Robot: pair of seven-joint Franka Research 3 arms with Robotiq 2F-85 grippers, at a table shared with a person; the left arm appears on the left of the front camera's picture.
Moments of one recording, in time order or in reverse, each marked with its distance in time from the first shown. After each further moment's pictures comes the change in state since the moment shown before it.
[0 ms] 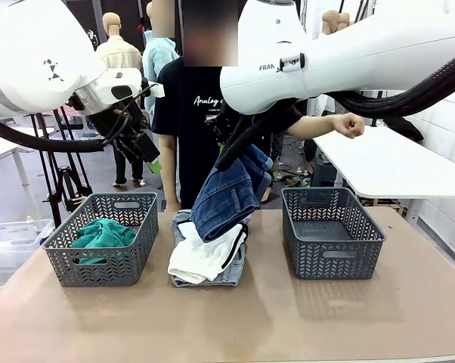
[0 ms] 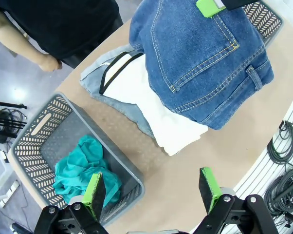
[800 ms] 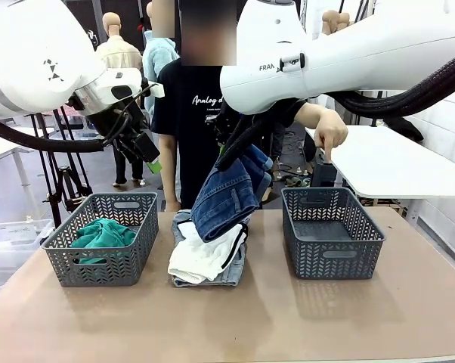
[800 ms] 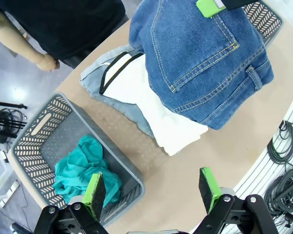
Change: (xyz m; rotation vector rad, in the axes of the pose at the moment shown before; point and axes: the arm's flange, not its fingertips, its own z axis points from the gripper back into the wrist) left arm 0.000 0.000 0.000 0.000 0.000 0.000; right arm 0.000 0.000 0.000 0.000 0.000 0.000
